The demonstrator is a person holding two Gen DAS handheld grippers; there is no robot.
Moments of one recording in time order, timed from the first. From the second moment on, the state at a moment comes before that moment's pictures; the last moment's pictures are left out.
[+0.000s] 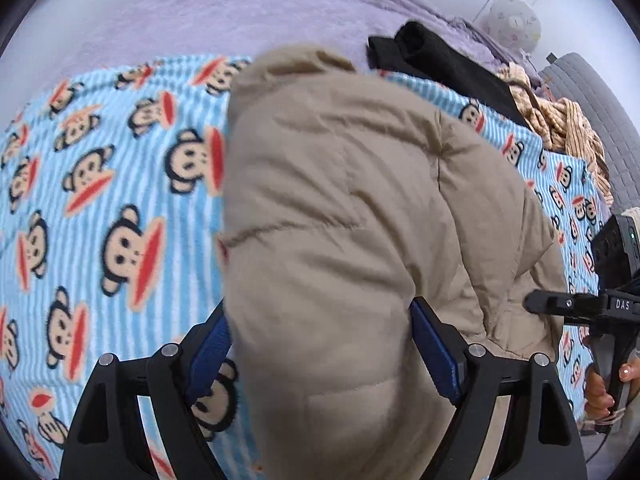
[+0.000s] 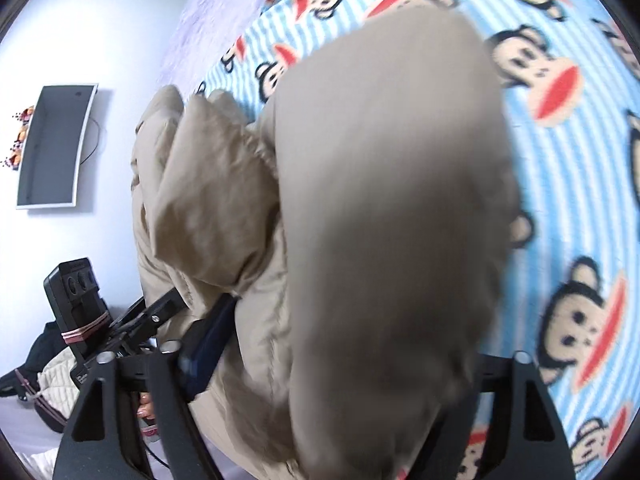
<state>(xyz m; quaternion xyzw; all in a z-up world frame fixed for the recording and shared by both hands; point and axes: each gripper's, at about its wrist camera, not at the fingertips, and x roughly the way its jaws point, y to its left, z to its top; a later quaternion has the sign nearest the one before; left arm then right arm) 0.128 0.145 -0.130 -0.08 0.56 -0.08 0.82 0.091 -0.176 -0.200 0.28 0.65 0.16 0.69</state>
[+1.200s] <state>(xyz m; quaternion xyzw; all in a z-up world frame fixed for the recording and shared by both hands) 0.150 0.086 -0.123 0.04 0.50 -0.03 0.87 0.125 -0.158 -0.166 0.19 0.62 0.05 0.76</state>
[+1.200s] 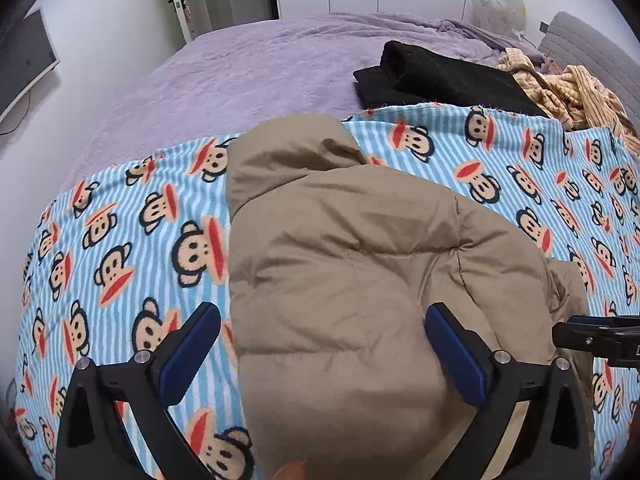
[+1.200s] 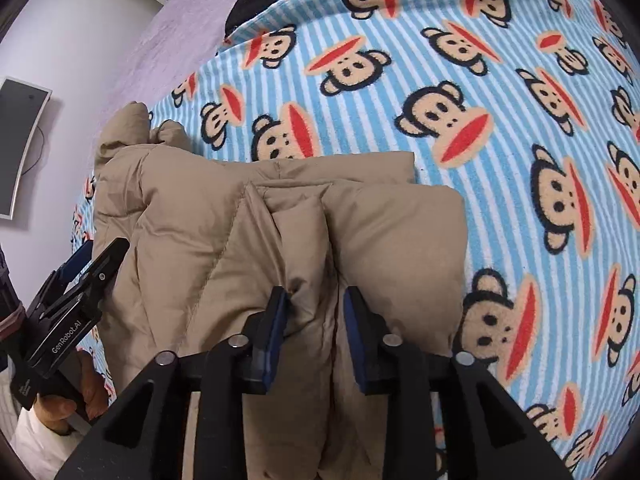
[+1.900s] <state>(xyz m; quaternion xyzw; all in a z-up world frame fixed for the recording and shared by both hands) 0.071 0.106 -0.081 0.02 0.55 0.00 0.83 0.054 -0.147 -0.097 0.09 0.60 -0.06 0.80</state>
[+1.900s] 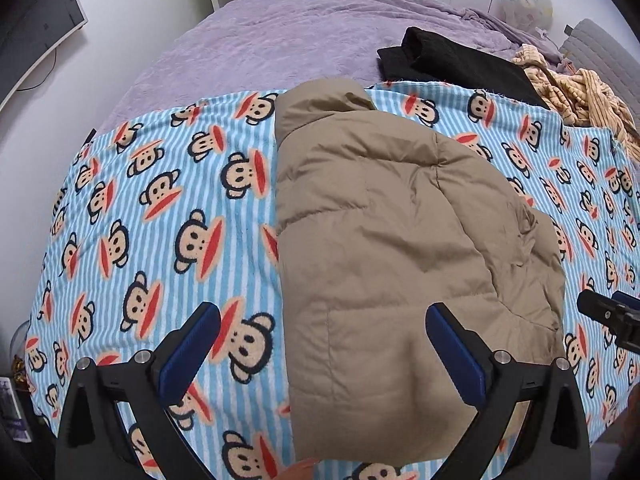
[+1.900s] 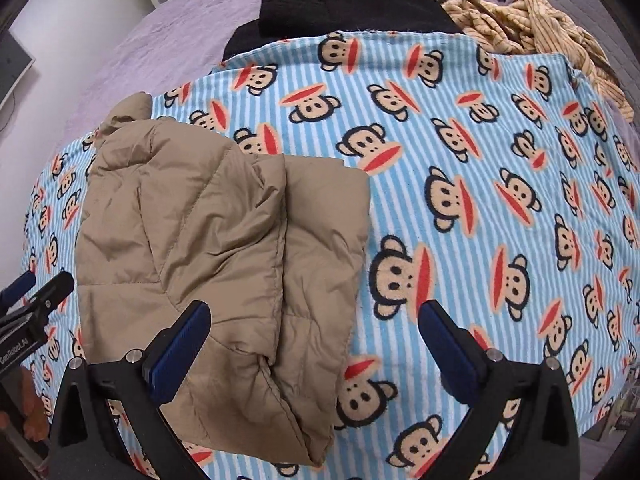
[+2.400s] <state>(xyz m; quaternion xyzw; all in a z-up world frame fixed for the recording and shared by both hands) -0.012 0.069 -0.027 0.01 0.54 0.06 0.84 -0.008 -0.183 -0.058 0.11 0.59 0.00 0.80</state>
